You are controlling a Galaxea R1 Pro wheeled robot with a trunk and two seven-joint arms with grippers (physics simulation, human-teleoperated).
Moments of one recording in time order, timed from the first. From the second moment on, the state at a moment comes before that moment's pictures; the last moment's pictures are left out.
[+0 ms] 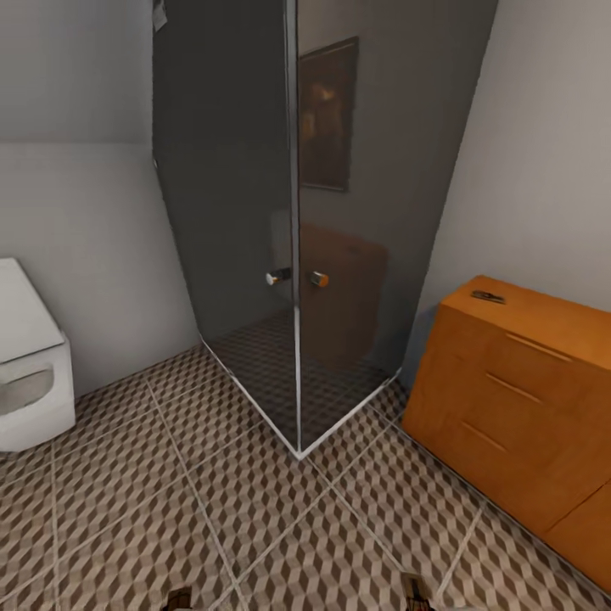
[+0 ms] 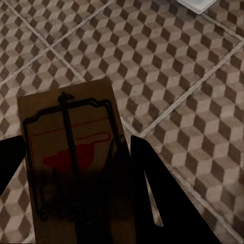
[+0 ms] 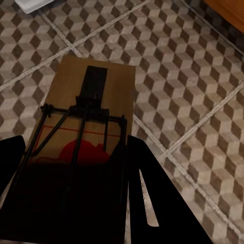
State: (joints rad) left arm -0.37 -0.02 -0.04 0.08 -0.09 -0.68 0.16; right arm -0.15 -0.03 0.02 -0.43 0.02 -0.39 -0.04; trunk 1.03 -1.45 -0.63
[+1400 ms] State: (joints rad) left arm -0.37 -0.02 -0.04 0.08 -0.09 -0.68 0.16; right arm -0.15 -0.03 0.02 -0.42 0.02 -0.39 -0.04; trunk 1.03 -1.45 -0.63
